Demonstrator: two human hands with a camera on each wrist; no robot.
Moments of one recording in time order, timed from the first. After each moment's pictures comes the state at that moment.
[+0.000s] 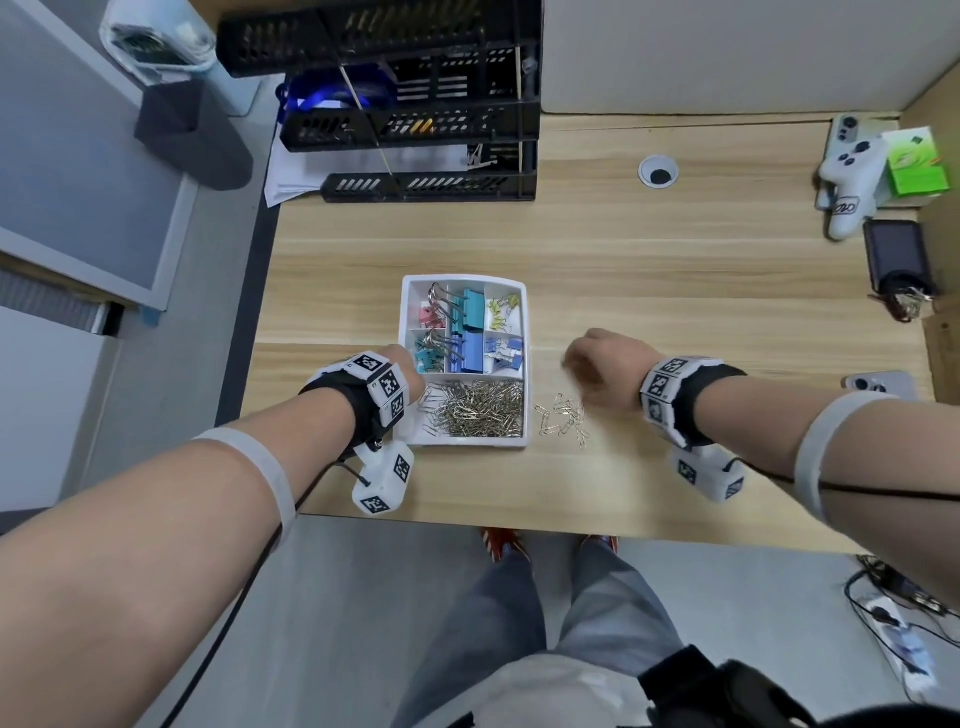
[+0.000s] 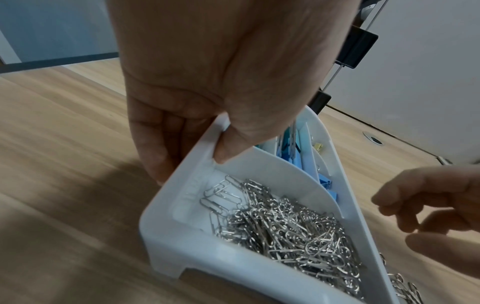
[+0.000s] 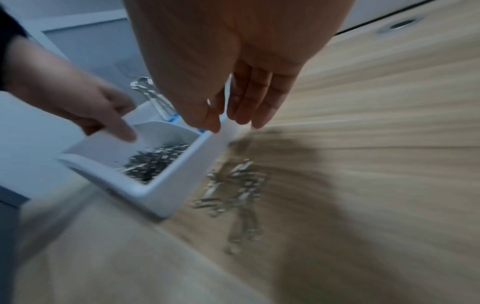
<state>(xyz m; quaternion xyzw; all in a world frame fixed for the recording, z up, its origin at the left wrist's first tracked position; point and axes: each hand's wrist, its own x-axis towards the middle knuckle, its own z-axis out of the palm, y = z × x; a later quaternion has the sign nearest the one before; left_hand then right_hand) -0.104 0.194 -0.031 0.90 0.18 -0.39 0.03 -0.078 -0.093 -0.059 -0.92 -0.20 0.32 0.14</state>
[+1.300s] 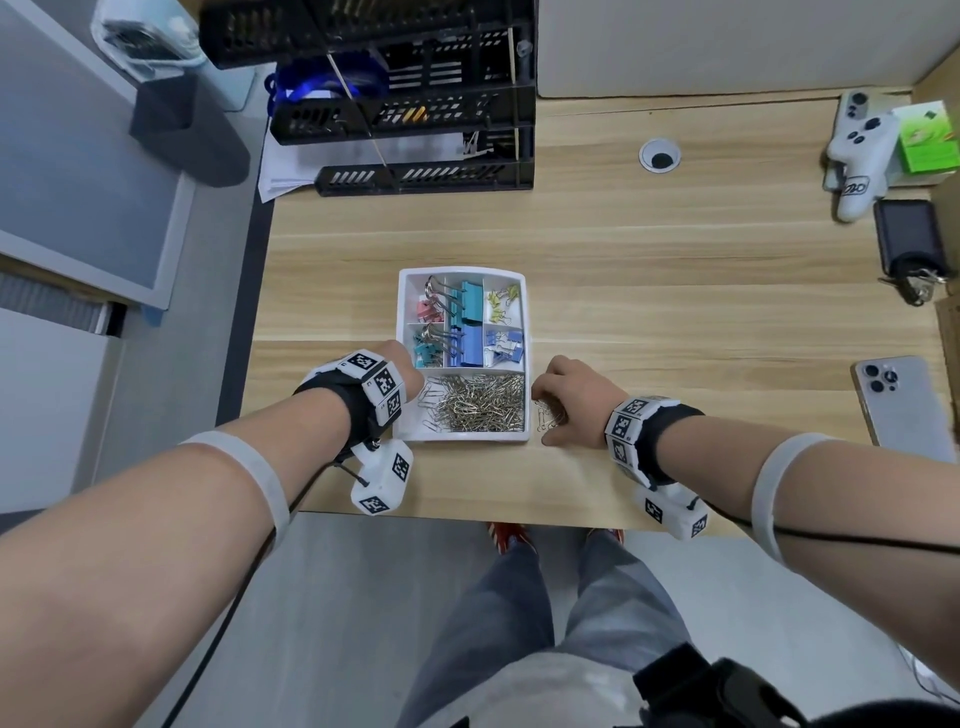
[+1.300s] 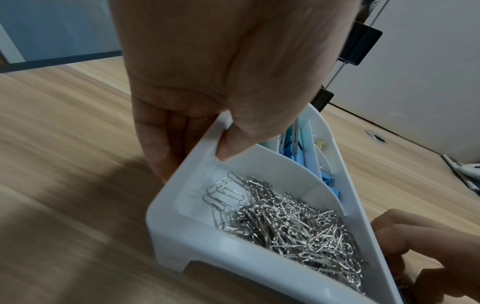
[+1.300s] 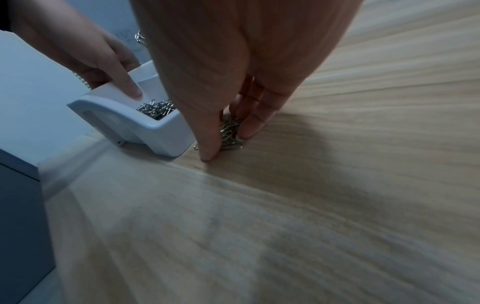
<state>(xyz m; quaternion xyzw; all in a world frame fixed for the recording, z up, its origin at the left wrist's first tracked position) -0.104 0.198 -0.045 0.89 0.22 -0.38 0.08 -0.125 -0.064 -0.091 -0.90 -0.24 0.31 0.20</state>
